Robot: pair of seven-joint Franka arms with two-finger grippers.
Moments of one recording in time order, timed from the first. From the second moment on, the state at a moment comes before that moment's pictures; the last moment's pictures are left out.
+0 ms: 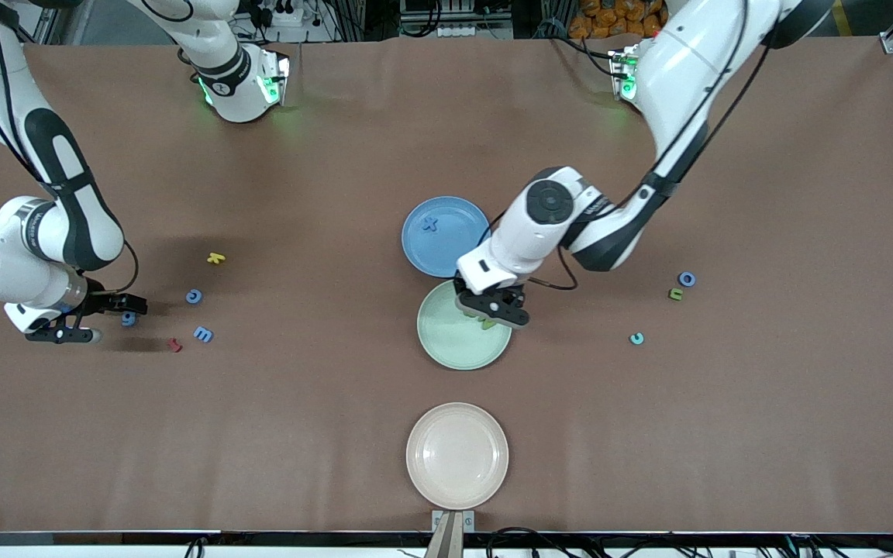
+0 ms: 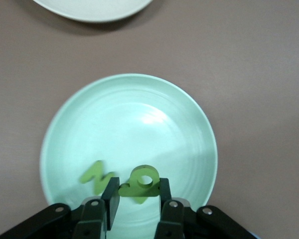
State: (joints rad) left arm -0.31 0.70 -0.43 -1.66 0.27 2.59 -0.54; right arm -0.28 0.53 -0.02 -1.99 -0.06 2.46 -0.22
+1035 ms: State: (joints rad) left arm -0.49 0.75 -0.24 -1.49 0.28 2.40 -0.63; right arm -0.29 0.50 -0.02 -2.09 -0.06 2.58 -0.22
